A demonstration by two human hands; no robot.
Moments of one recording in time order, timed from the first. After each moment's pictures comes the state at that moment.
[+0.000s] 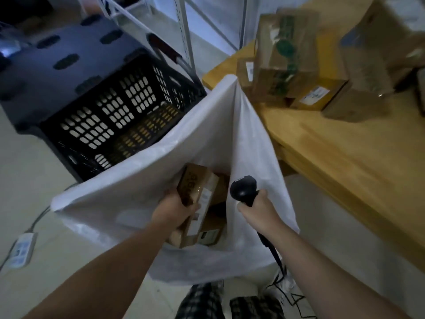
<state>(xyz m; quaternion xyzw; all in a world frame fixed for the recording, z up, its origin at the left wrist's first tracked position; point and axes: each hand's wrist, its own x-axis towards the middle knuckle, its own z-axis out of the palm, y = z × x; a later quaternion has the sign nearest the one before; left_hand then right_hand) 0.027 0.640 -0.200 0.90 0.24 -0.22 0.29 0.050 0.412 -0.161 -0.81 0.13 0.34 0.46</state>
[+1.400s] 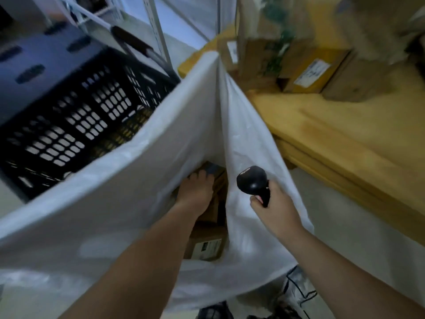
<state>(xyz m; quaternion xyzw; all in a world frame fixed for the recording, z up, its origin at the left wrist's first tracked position) 0.115 0.581 -0.260 0.98 -0.11 -0.19 -0.03 0.064 0.385 -0.213 -0.90 0.09 0.15 0.39</state>
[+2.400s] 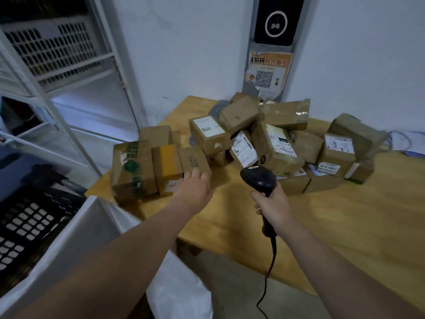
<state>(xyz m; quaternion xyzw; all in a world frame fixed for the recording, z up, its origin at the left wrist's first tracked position) 0.194 0.300 0.010 0.97 -0.25 -0.03 0.01 0.101 0.119 0.007 -0.74 0.27 -0.06 0.61</state>
